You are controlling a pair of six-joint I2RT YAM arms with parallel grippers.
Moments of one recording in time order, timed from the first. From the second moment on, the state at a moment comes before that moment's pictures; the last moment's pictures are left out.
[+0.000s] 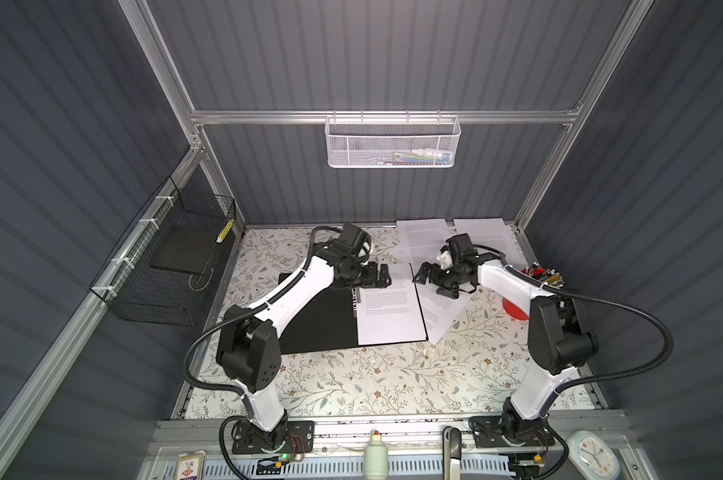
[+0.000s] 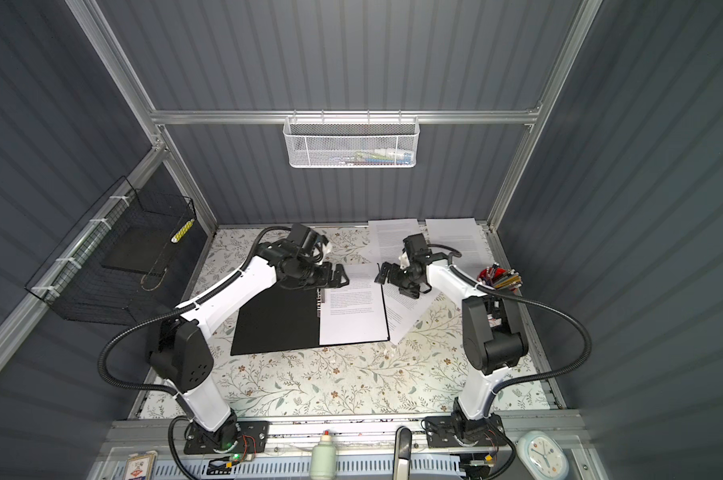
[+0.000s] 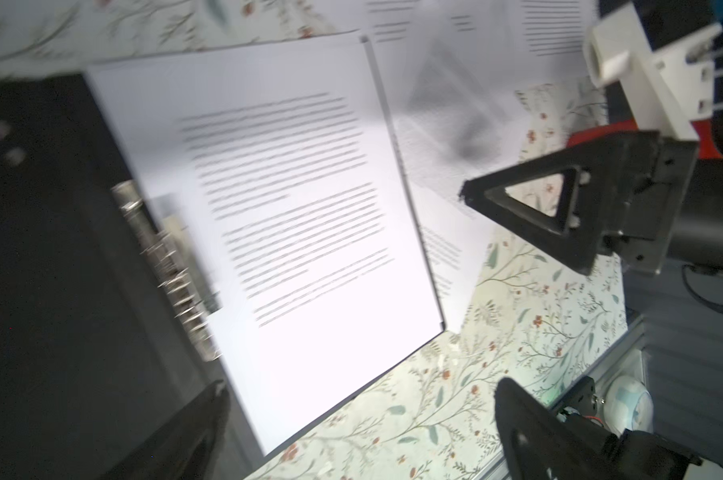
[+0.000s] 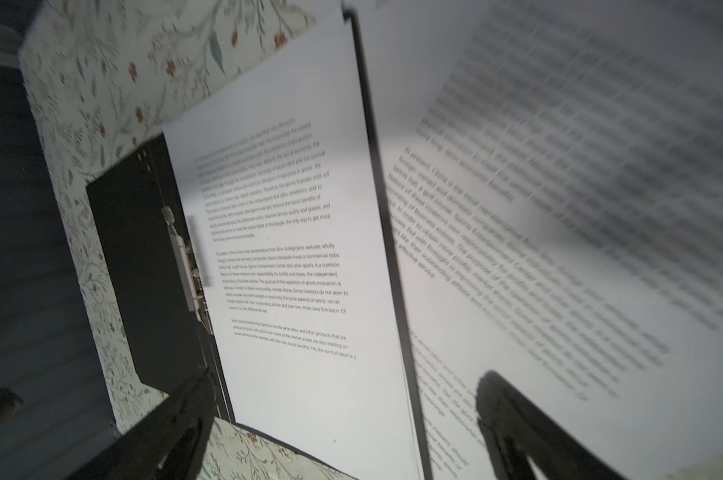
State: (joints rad) left arm -0.63 1.82 1.67 -0.84 0.30 -0.40; right arm 0.24 1.76 1.29 -0.58 -0.36 0.55
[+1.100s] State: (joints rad) left arm -0.81 2.47 2.11 -0.67 0.55 -0.60; right arm -0.07 2.02 1.42 -0.64 -0.23 0.52
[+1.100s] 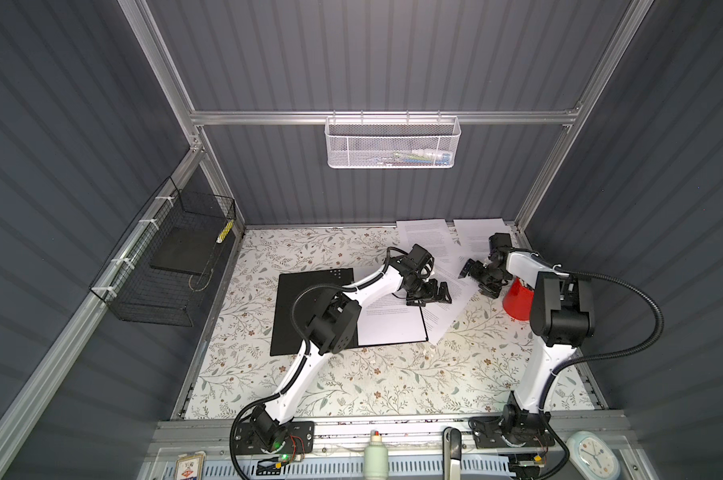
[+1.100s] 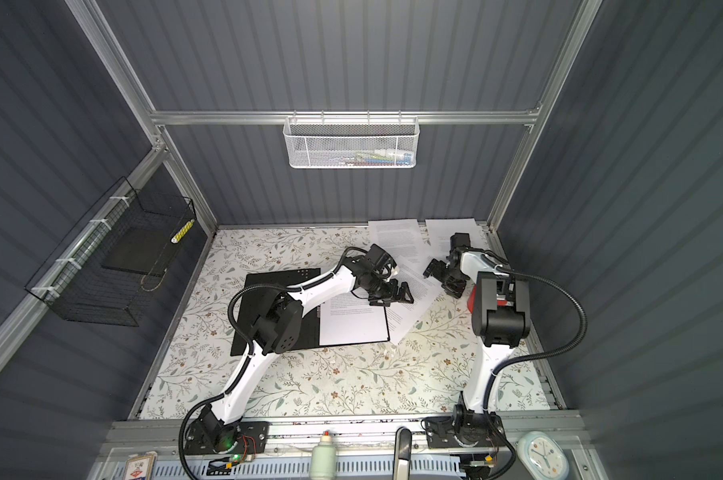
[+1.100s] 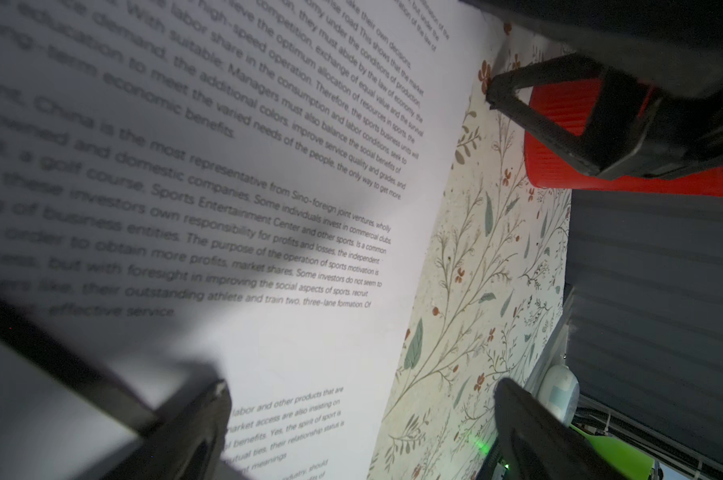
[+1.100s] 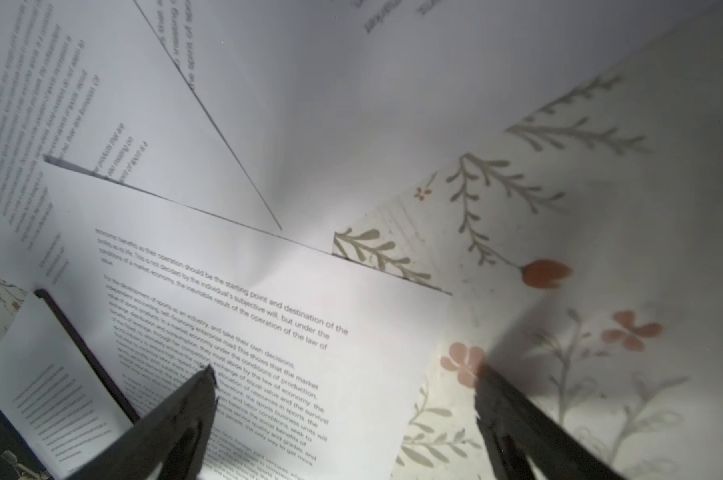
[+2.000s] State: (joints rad) left arm -0.81 2.48 2.11 -0.66 0.57 -0.59; right arm -0.04 1.91 1.19 -0.44 -0.64 0.63
